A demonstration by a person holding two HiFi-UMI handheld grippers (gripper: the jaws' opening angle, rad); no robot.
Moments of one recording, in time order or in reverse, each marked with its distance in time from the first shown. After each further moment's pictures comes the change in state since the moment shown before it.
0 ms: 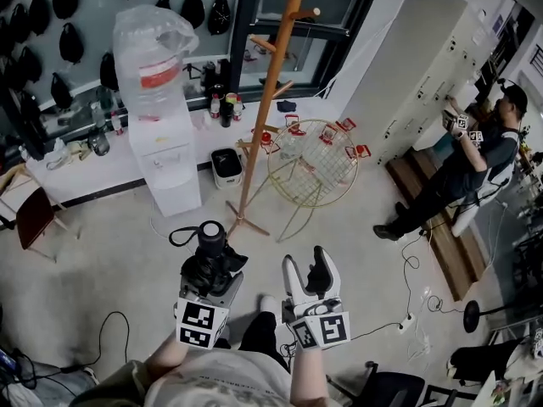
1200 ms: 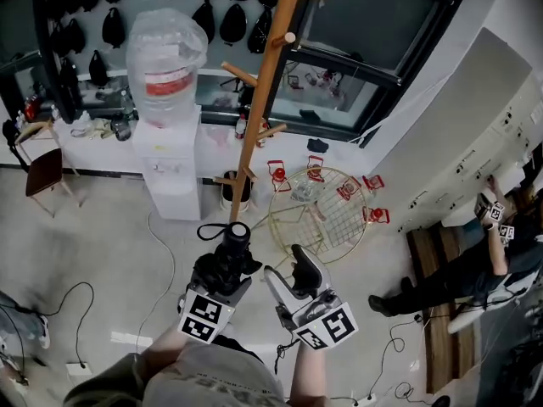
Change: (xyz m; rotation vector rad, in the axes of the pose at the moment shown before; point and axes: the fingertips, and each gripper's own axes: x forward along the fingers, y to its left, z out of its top) left arm 0.224 -0.064 0.073 -0.054 0.010 0.150; right arm 0.133 -0.147 0.022 0.117 0.041 0.703
